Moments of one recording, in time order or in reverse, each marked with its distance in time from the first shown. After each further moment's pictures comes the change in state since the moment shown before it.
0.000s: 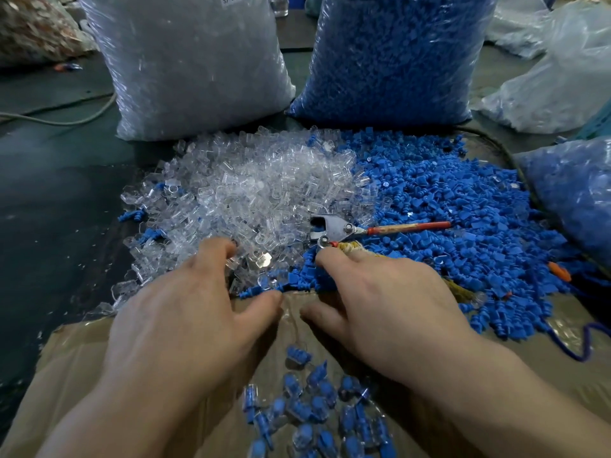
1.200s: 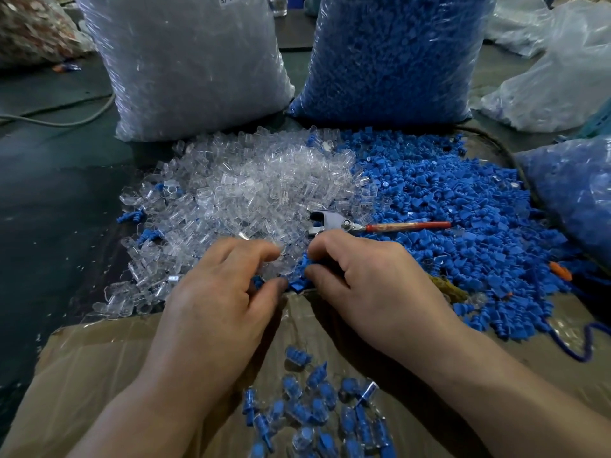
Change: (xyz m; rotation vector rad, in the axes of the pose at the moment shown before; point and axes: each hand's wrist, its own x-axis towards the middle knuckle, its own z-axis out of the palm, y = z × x) left_hand 0.001 0.005 0.020 -0.326 0.079 0.138; right_hand 0.012 0.009 0.010 0.409 0.141 0.017
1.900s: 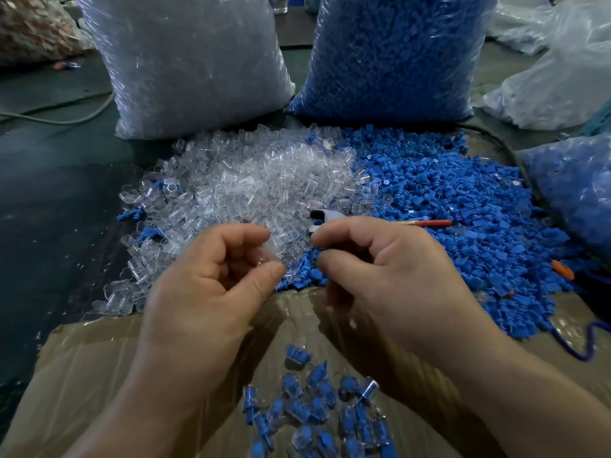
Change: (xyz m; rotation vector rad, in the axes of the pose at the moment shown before) left_hand -0.004 -0.002 0.002 -0.656 0.093 -0.211; right_hand -0.007 -0.005 -0.016 0.592 -0.016 0.243
